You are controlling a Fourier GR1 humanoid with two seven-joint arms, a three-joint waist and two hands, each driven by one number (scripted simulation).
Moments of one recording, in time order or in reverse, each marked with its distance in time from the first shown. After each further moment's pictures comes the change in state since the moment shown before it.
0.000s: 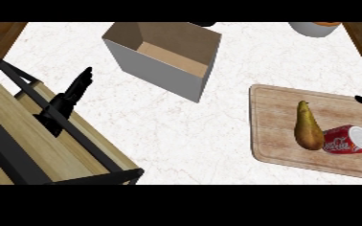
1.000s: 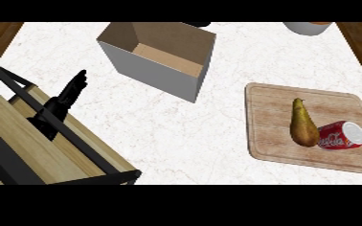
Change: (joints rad) left arm 0.034 0.028 0.000 -0.021 0.027 0.018 0.004; right arm 0.157 -0.145 -0.215 -0.063 -0.205 -0.025 -0.209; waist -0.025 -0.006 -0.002
